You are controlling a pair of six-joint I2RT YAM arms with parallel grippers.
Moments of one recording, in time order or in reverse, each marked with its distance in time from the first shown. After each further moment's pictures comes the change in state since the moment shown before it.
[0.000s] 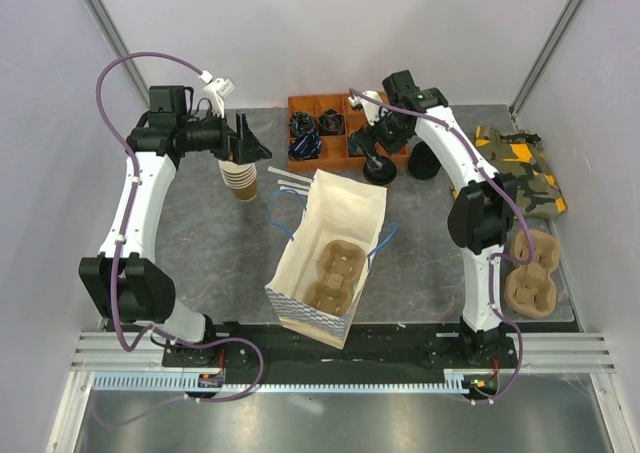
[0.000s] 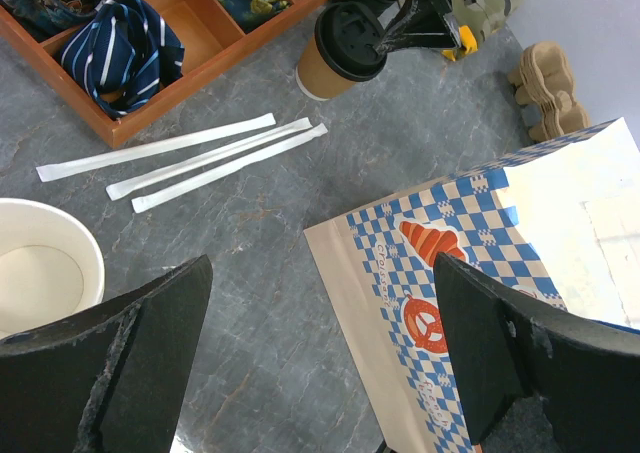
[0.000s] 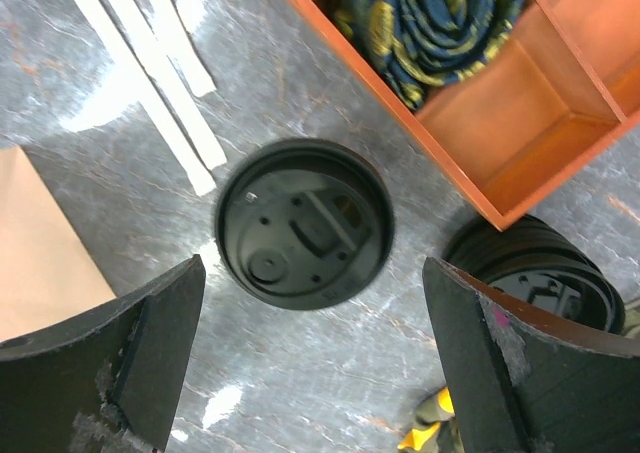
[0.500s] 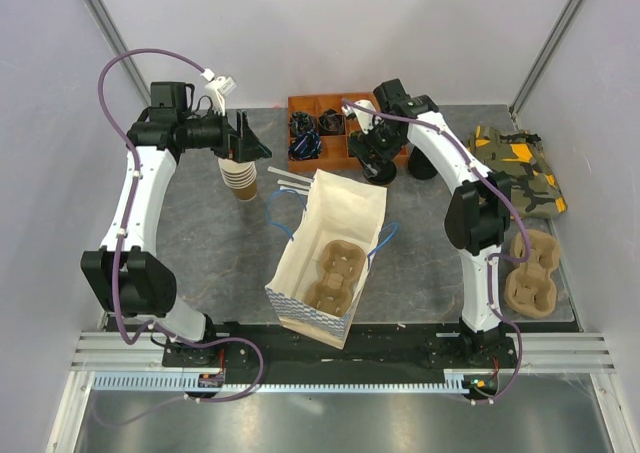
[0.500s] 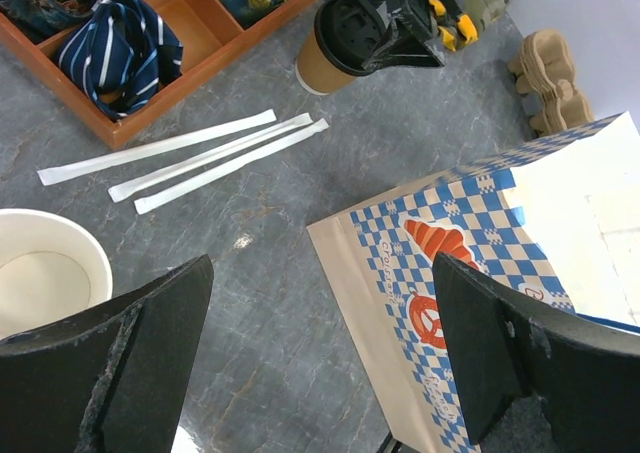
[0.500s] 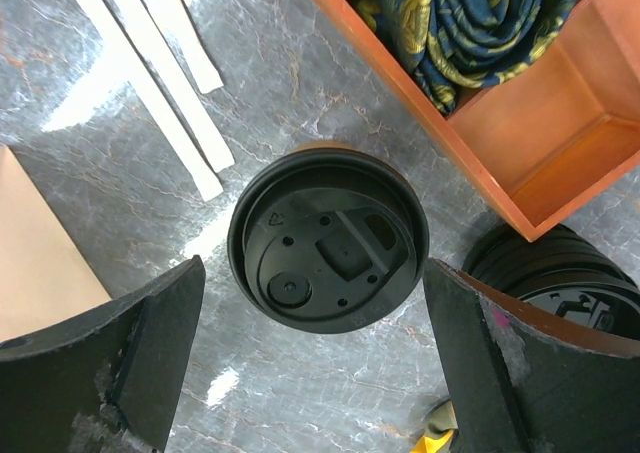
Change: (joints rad) left arm 0.001 0.051 0.066 -0.057 0.013 0.045; right arm 0.043 0.000 -0.061 0.041 0.043 0.018
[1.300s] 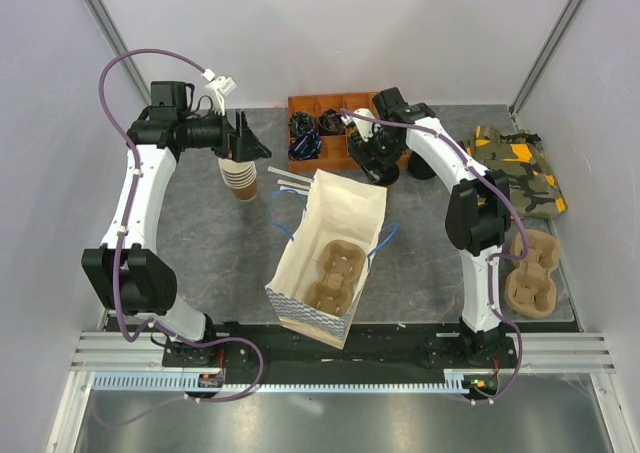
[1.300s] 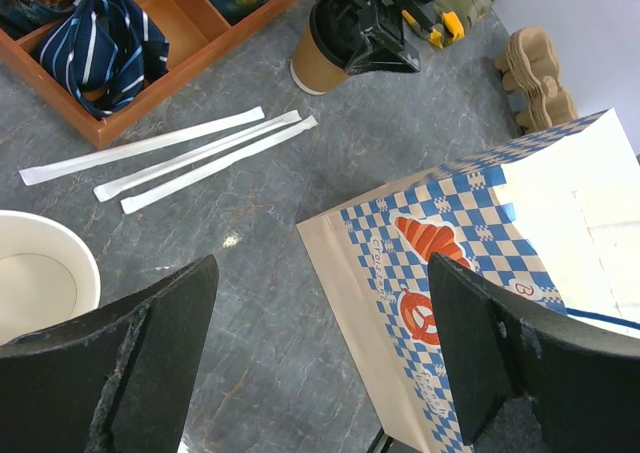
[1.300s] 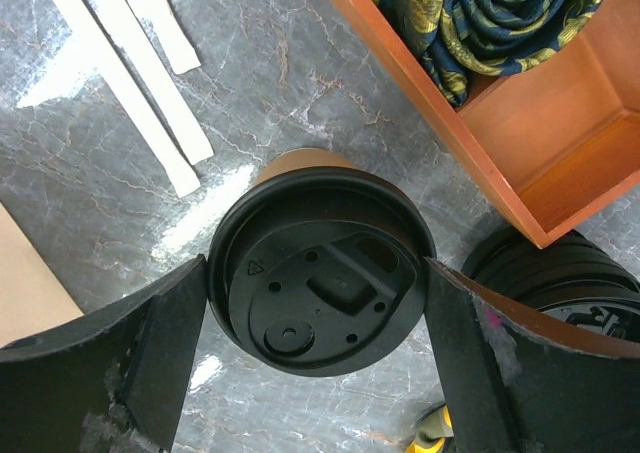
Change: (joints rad) left arm 0.005 0.015 0.010 -0.019 0.032 0.003; right arm 0.000 -0.005 -0.103 0.066 0.029 -0.044
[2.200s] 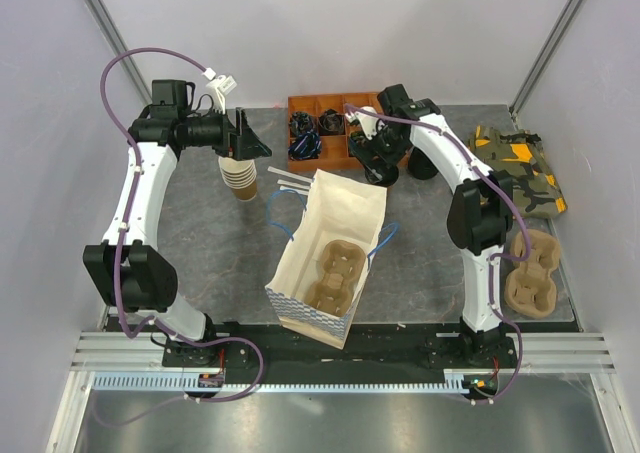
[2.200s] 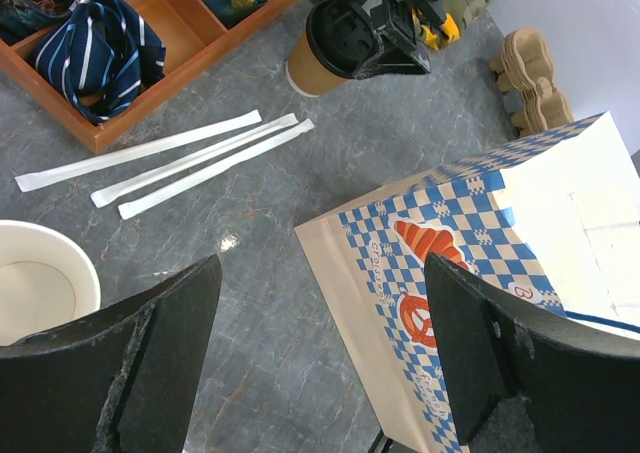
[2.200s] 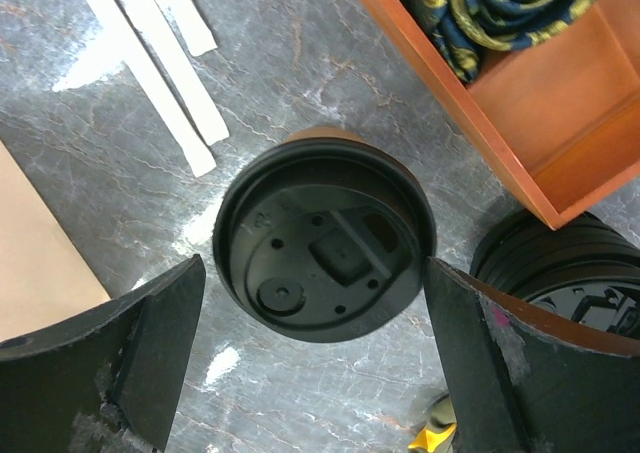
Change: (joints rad) left arm 0.000 0.019 0.017 0.000 0.015 0.000; right arm -0.020 -0.004 0.034 -0.065 -0.039 0.009
